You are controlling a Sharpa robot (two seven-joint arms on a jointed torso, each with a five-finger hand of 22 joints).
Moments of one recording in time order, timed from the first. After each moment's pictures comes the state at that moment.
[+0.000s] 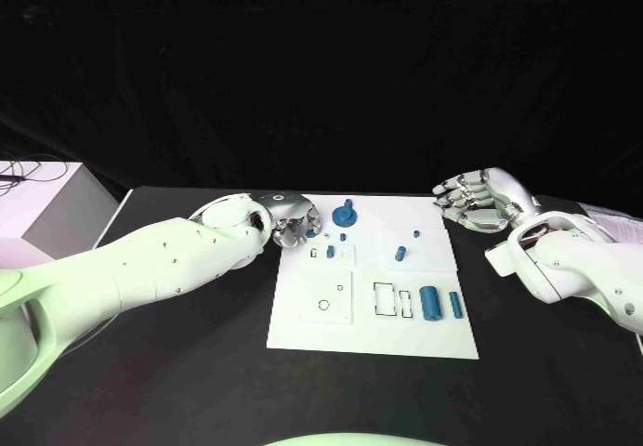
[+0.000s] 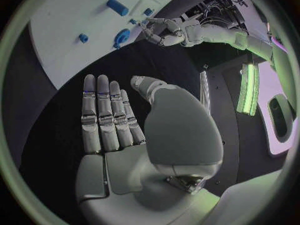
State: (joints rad) left arm 1.15 -0.60 0.03 1.08 -1.65 -0.19 0.13; left_hand 1.54 -0.26 0.60 0.03 0.05 0.92 0.12 0.30 0.25 0.69 0.10 0.79 0.15 0.83 0.04 1.33 0.58 0.17 0.85 0.13 1.04 1.00; right arm 1.25 -0.88 -0.11 1.42 -0.83 -0.56 0.22; right_hand 1.33 -0.25 0.53 0.16 0.29 0.92 0.20 0.21 0.27 1.18 0.13 0.10 0.07 1.19 0.08 0.10 0.47 0.18 1.10 0.20 0.07 0.33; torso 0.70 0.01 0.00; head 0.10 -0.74
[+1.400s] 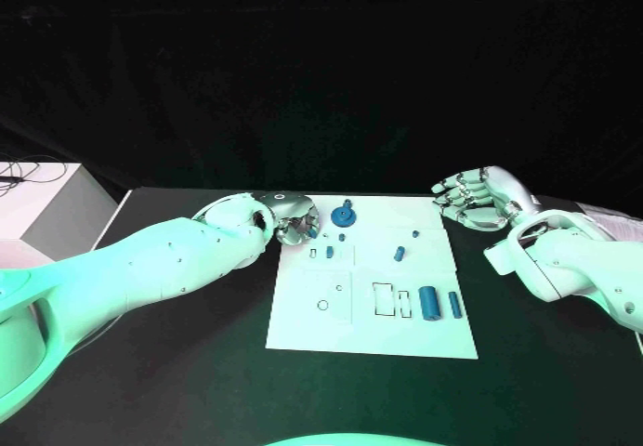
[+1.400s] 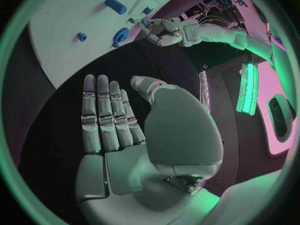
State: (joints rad) left arm 1.15 -0.57 0.03 1.05 -1.65 -0.20 0.11; left_hand 1.46 -0.16 0.62 0.05 0.05 1.01 0.14 0.29 0.27 0.92 0.09 0.65 0.07 0.85 0.03 1.36 0.53 0.17 0.89 0.14 1.04 1.01; right arm 1.26 -0.89 -0.11 1.43 -0.83 -0.56 0.22; right_hand 1.33 -0.25 0.53 0.16 0.29 0.93 0.20 0.21 0.27 1.18 0.13 0.10 0.07 1.19 0.08 0.10 0.47 0.18 1.10 0.20 0.07 0.32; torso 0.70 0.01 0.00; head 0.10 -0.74
